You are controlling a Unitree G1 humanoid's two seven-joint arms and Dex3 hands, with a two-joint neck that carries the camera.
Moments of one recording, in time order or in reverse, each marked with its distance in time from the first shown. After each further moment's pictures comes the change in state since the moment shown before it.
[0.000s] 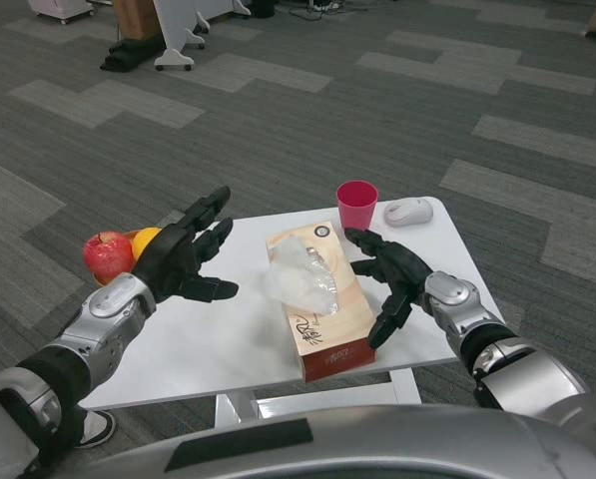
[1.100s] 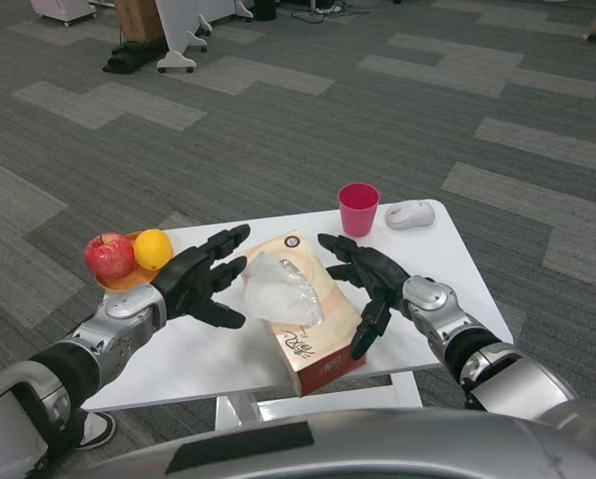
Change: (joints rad) left arm -0.035 -0.026 -0.083 0.052 -0.005 0.189 -0.043; right arm 0.000 0.035 0.091 -0.061 0.000 0.000 -0.032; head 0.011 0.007
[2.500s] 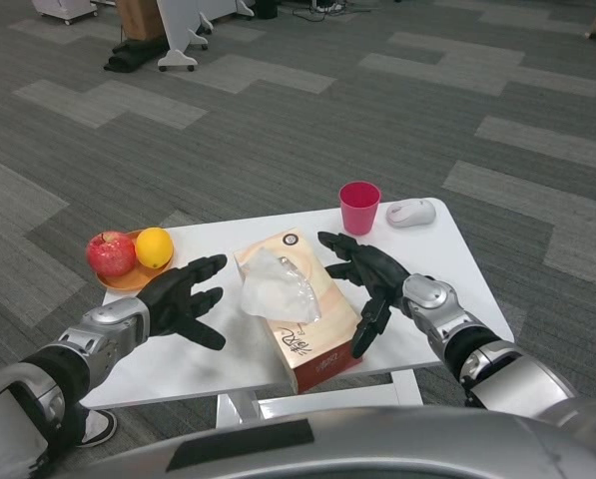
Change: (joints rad) left arm 0.007 0.004 0.021 0.118 -0.016 0.174 -0.040; right arm 0.000 0.000 -0.001 -0.001 0.000 0.000 -0.002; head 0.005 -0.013
